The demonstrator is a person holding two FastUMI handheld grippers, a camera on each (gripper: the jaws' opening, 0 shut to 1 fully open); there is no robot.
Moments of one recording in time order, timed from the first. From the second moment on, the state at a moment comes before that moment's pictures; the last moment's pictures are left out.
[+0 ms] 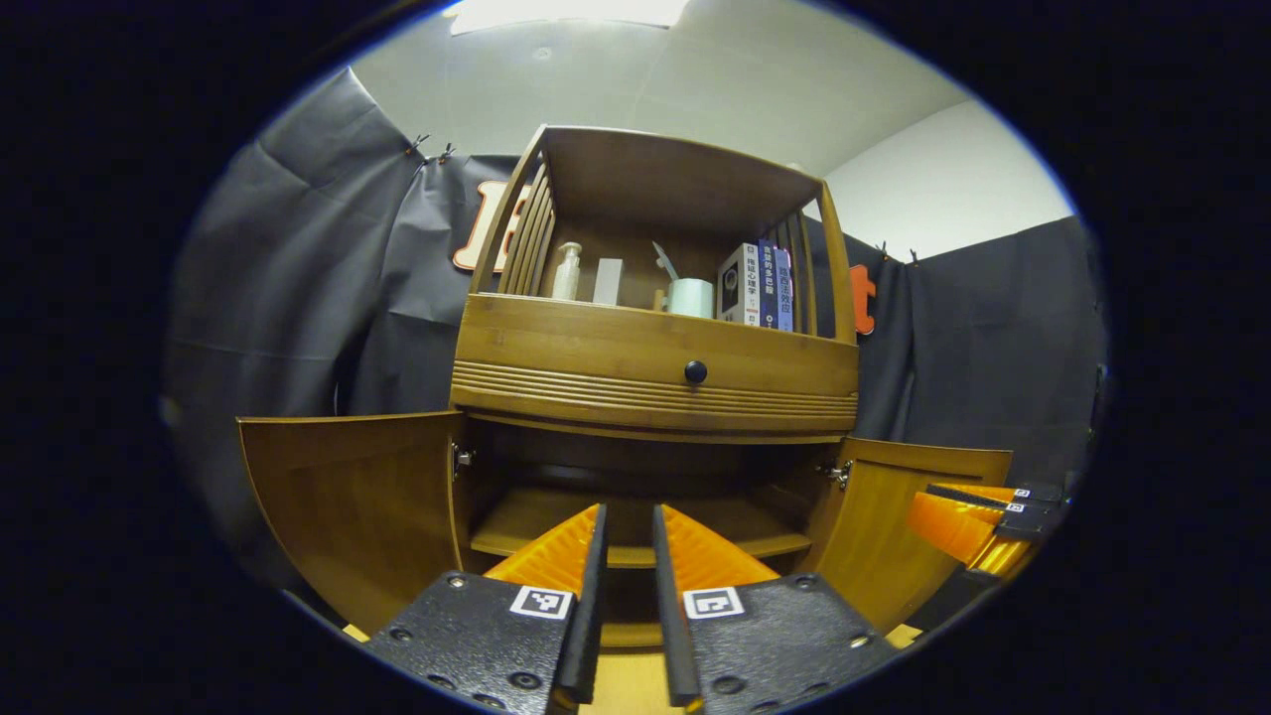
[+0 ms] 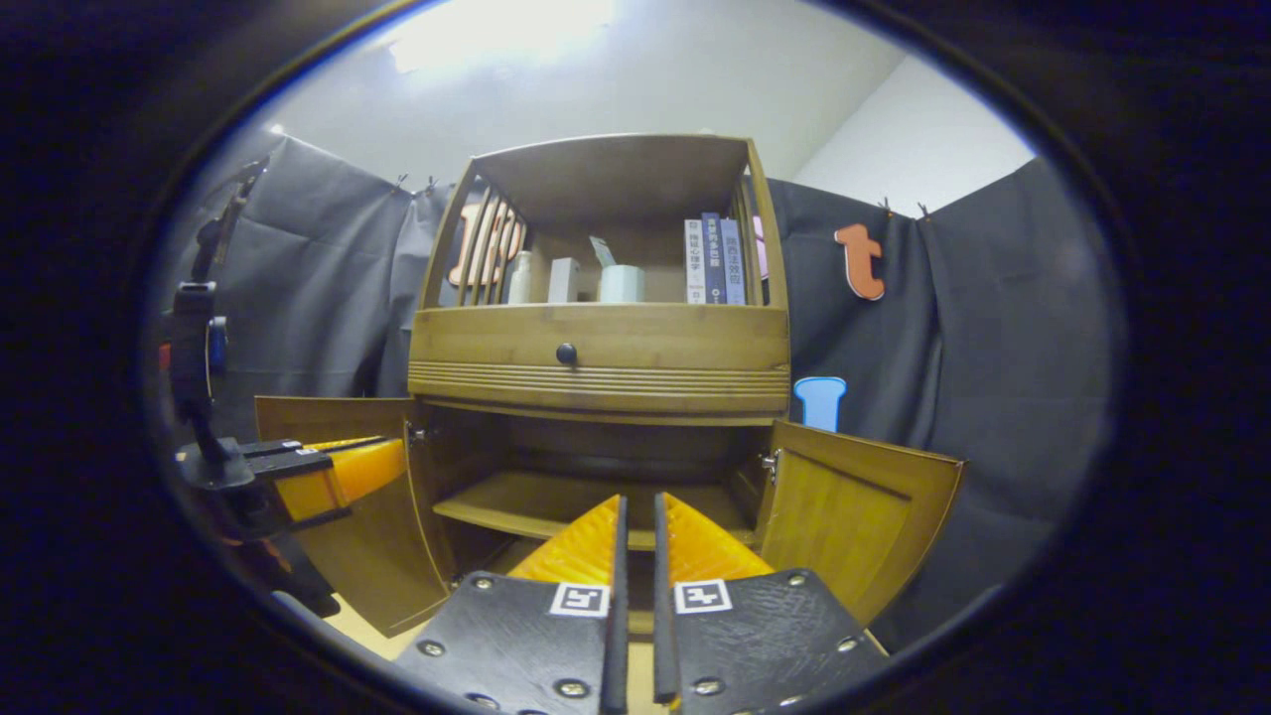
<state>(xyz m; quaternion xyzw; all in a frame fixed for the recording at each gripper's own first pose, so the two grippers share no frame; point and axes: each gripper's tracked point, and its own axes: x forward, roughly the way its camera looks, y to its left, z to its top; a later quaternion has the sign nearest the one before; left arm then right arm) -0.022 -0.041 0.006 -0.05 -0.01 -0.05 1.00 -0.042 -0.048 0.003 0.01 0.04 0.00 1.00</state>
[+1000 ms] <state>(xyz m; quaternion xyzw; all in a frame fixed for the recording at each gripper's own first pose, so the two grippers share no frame) -0.020 -0.042 0.003 -0.04 -0.01 -0.06 1.00 -0.040 -0.047 -0.004 0.03 0.05 -0.02 1.00</state>
